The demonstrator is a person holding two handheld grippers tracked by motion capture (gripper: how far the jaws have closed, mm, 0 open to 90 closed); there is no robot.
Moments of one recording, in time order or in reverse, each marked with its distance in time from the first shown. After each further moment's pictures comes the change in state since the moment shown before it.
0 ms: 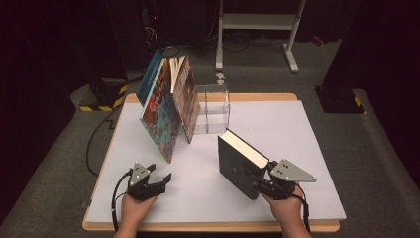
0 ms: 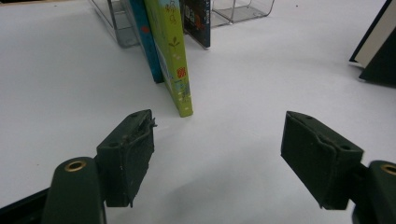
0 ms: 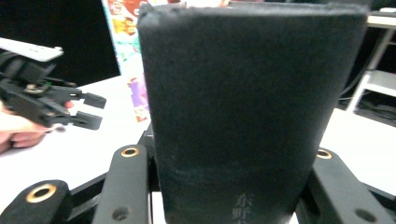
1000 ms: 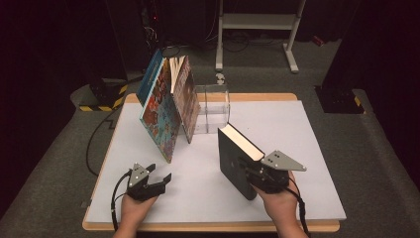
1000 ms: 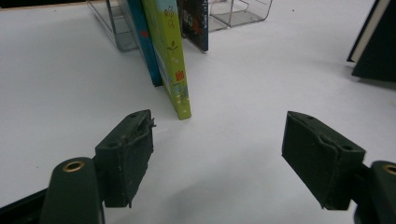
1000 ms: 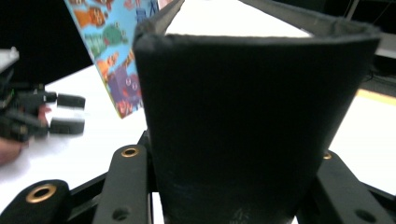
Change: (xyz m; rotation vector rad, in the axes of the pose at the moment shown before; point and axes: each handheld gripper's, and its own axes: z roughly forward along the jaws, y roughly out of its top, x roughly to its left) left arm 0.000 -0.001 -0.002 -0.016 -0.010 -0.002; right arm 0.015 0.034 0.015 0.140 -0.111 0.083
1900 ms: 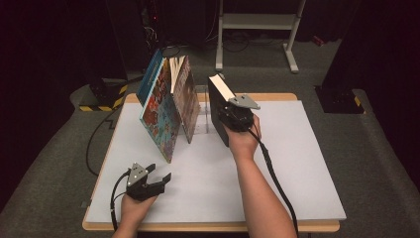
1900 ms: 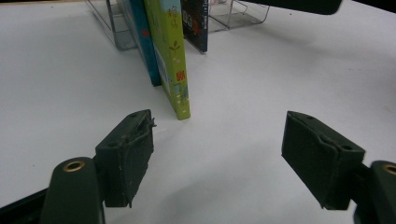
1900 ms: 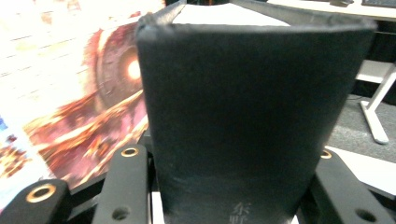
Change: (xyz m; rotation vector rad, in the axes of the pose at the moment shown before) left arm 0.003 0.000 0.000 -0.006 -0.014 -0.019; right arm -0.033 0.081 0.154 -0.060 -0.241 0.050
